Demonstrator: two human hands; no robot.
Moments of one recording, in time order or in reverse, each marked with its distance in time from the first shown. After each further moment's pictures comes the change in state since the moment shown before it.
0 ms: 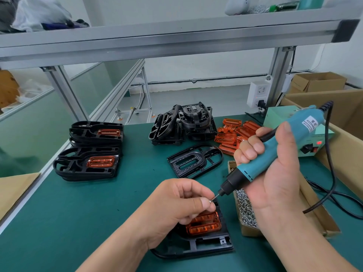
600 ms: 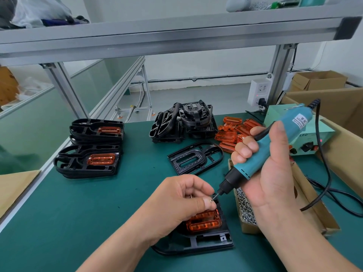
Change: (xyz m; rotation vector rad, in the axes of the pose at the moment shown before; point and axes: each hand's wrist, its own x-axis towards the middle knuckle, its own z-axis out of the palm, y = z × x) left_hand 0.000 -0.002 0.000 0.221 0.013 0.076; right_hand 0.000 0.006 -0.004 0.006 0.012 0.081
